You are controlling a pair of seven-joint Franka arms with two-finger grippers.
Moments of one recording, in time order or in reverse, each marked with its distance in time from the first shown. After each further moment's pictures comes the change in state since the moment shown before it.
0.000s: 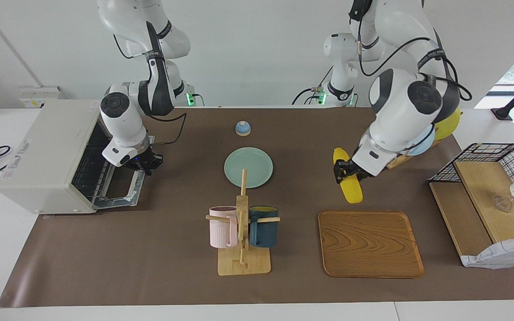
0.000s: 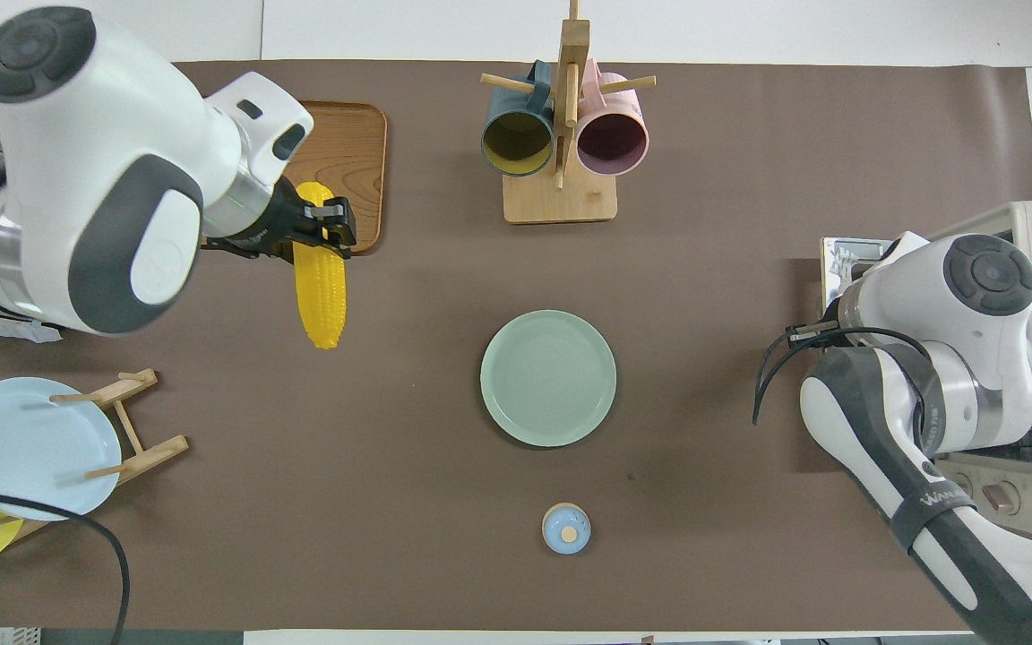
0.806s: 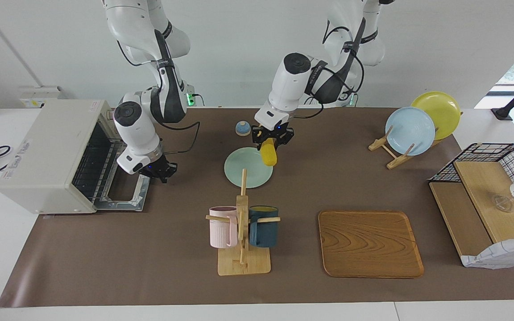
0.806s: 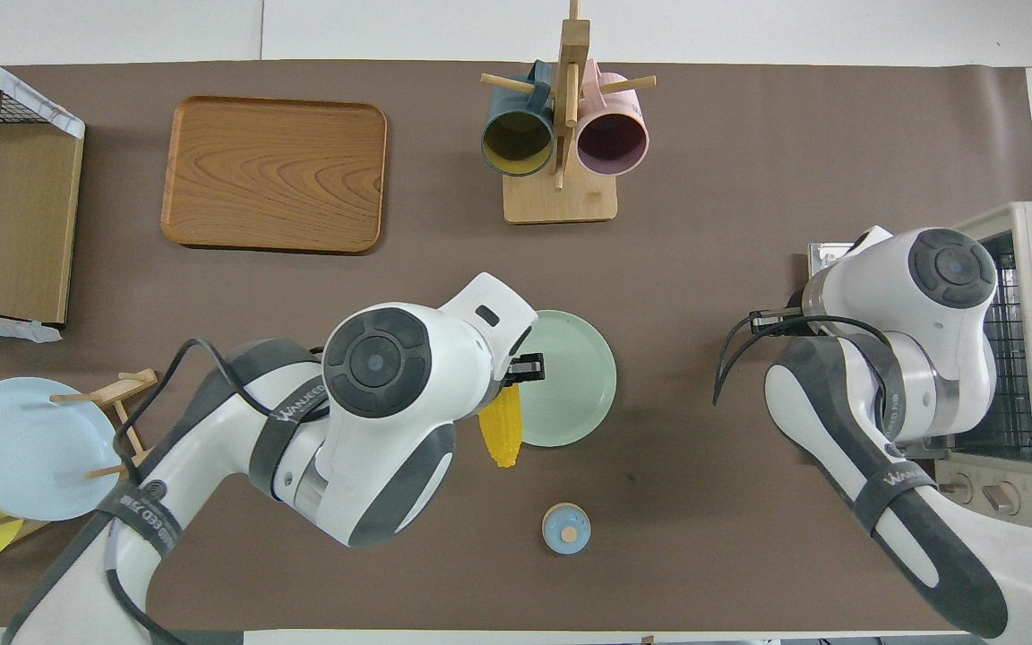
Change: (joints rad) left arm -0.349 0.081 0.003 -0.270 -0.027 0.516 -0.253; right arm 0.087 0.026 -0.012 0.116 0.130 -0.044 0.058
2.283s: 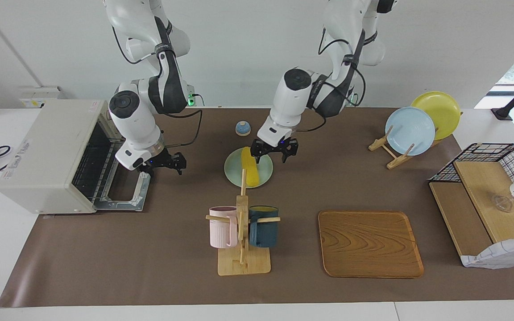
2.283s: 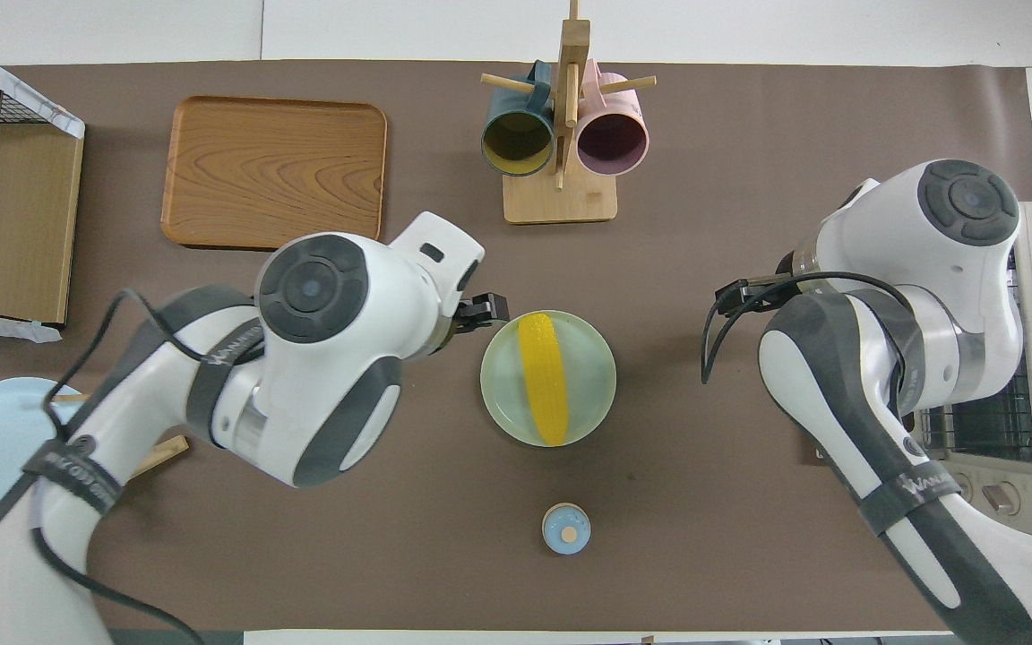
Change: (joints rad) left arm 0.191 -0.118 0.035 0.094 0.050 -0.261 0.046; right arm 0.047 -0.012 0.003 0.125 0.004 -0.171 0.005
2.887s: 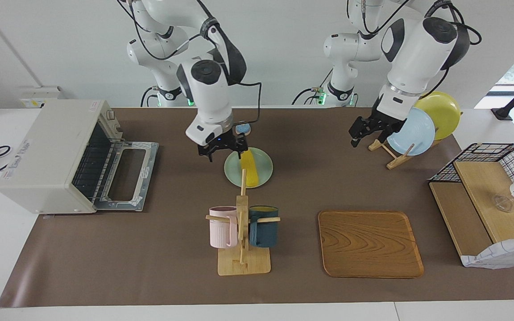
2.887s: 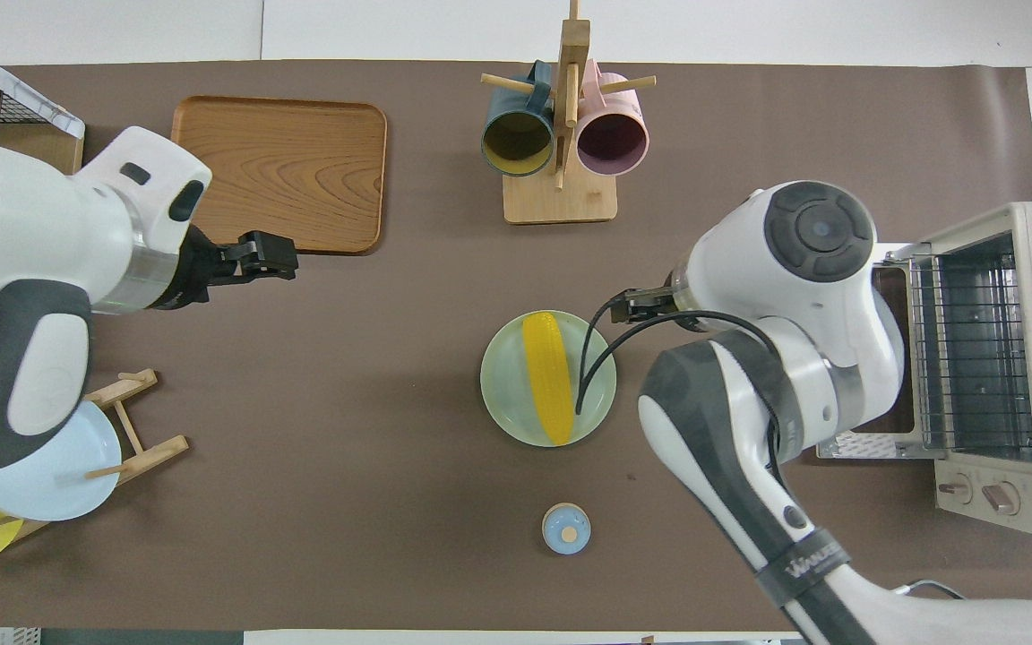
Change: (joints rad) left arm 0.366 -0.150 0.011 0.096 0.019 -0.325 0.332; right arm 0.354 0.059 0.024 0.173 0.002 -0.030 0.424
